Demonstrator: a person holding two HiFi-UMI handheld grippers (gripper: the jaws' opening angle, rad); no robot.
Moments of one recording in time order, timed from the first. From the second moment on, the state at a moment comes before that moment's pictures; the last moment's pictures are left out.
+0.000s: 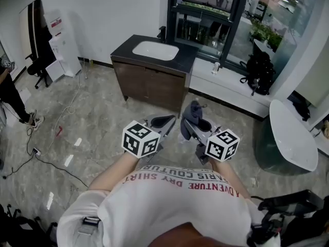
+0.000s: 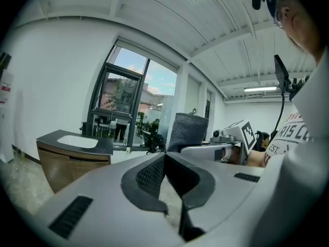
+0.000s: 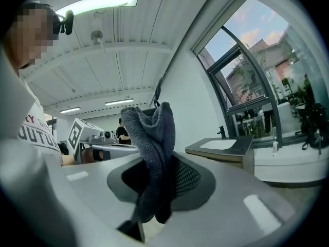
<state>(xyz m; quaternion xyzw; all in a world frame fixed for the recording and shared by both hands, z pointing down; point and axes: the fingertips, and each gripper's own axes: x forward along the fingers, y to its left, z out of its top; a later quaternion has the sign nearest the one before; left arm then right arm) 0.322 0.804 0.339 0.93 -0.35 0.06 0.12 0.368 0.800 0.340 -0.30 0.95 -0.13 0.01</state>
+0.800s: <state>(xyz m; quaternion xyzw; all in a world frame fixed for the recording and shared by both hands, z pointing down) 0.247 0.521 0.423 0.92 -0.35 0.08 0.18 0.290 0.521 0.422 -0.29 0.94 -0.18 -0.05</state>
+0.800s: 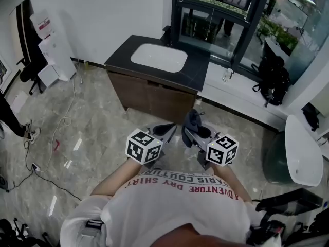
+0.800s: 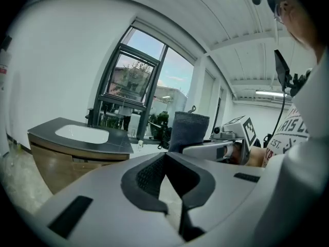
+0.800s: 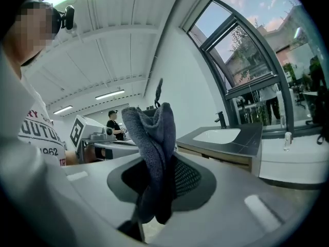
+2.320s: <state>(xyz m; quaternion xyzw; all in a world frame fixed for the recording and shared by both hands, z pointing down) 0.077 -0.198 0.420 0.91 -0.36 0.10 0.19 0.121 -0.190 0.411 -0.28 0.94 -0.16 -0.06</state>
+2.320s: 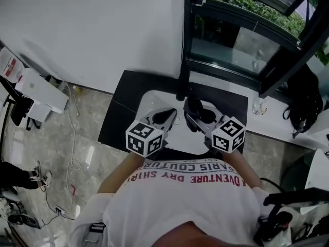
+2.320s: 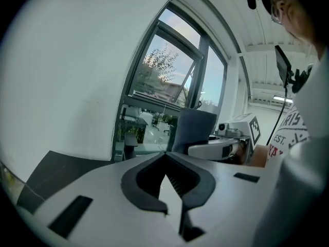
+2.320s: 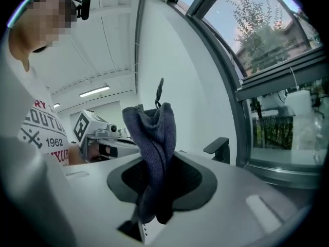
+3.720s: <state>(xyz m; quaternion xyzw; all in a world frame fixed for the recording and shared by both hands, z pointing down) 0.031 -0.264 0.455 0.91 -0.32 0.14 0.23 0.106 -0.432 0.455 -0.38 0.86 0.10 -0.33</state>
